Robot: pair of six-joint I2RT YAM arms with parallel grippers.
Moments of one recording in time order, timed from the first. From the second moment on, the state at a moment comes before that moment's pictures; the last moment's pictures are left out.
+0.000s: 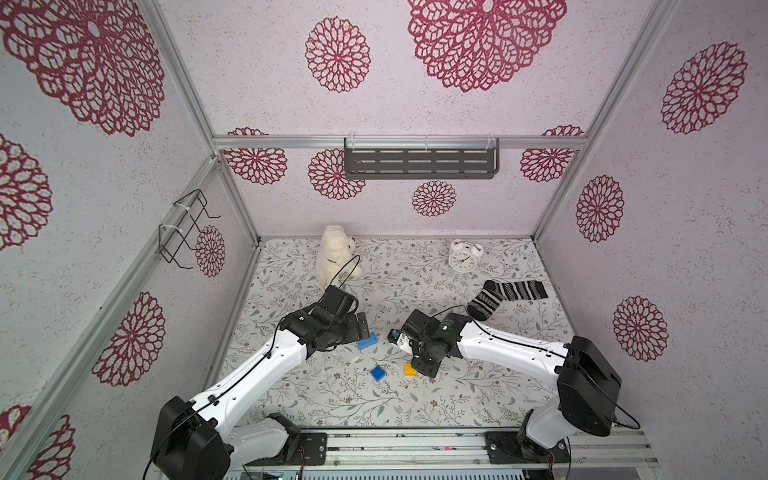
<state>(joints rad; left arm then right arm) -0.54 1.20 0.96 -0.77 -0.05 -0.73 1.00 1.60 1.14 -0.89 0.02 -0.24</state>
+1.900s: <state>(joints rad) -0.43 1.12 0.90 -0.77 0.00 -0.70 1.02 1.78 1.24 -0.86 0.05 -0.65</state>
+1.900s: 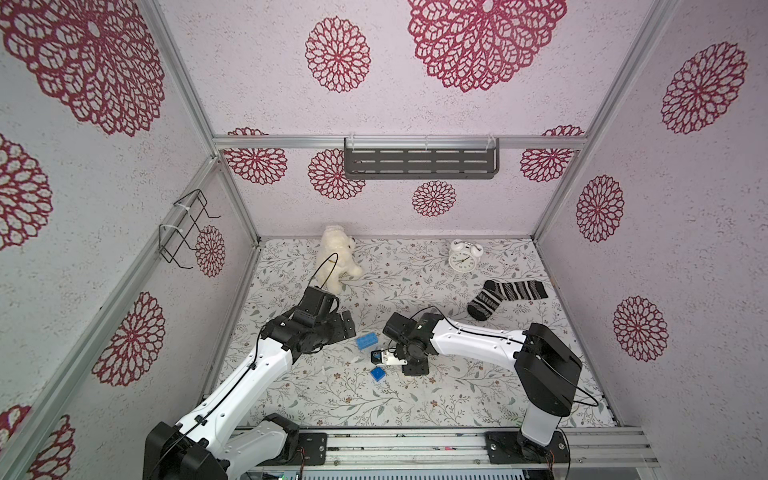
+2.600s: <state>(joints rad) -0.43 1.12 0.90 -0.77 0.00 -0.70 1.01 1.78 1.24 -0.86 0.05 -0.64</state>
